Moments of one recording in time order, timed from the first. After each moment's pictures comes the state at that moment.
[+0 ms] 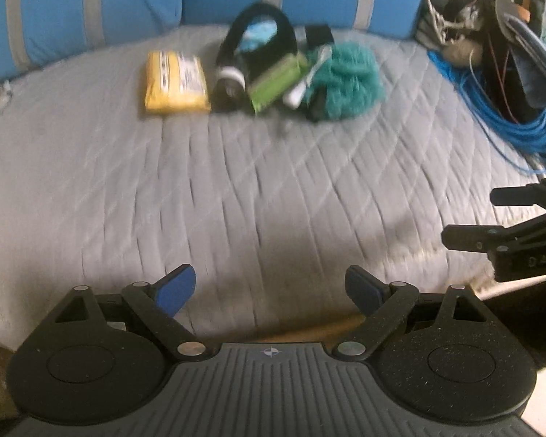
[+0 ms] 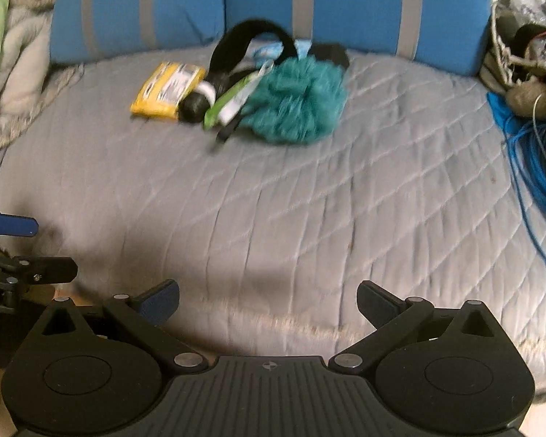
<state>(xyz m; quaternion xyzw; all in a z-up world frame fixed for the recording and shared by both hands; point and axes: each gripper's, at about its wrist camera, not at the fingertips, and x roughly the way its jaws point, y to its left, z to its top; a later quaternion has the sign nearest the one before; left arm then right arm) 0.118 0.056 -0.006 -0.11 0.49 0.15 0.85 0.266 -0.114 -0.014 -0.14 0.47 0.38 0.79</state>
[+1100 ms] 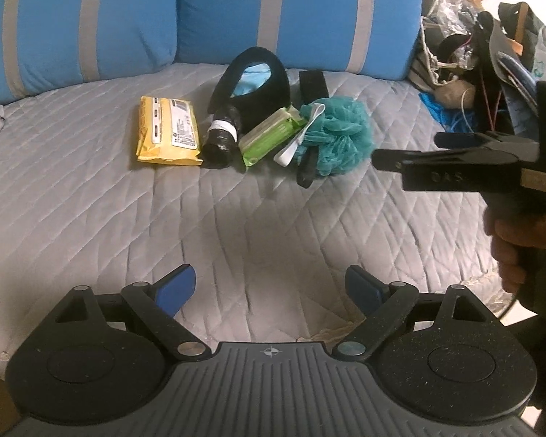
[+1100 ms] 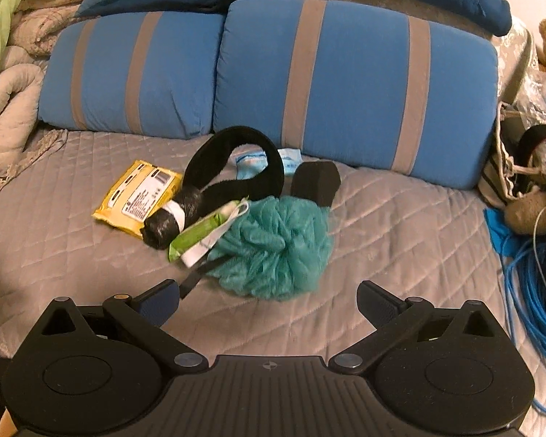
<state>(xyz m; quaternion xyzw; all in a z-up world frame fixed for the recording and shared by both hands) 0.139 0.067 0.019 -0.13 0.45 0.14 0.87 0.334 -0.054 0.000 -0.13 0.33 0.39 0.85</state>
